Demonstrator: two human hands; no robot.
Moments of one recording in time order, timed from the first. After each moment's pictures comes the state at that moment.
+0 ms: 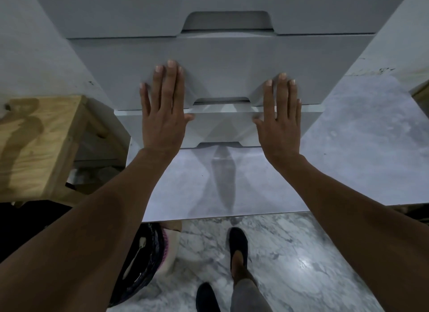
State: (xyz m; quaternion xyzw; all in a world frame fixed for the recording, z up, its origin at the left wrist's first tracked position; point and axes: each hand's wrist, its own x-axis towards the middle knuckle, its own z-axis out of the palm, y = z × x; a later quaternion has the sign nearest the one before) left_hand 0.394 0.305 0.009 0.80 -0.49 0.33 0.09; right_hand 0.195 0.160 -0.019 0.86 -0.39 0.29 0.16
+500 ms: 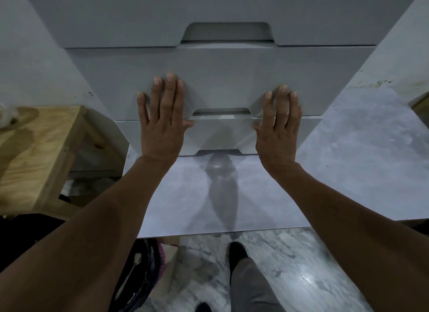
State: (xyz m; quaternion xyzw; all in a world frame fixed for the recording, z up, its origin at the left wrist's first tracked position) left_hand 0.412 0.291 -0.016 0.77 -0.48 0.40 0.11; right_hand 0.209 0.139 -0.042 0.82 -0.37 0.39 0.21
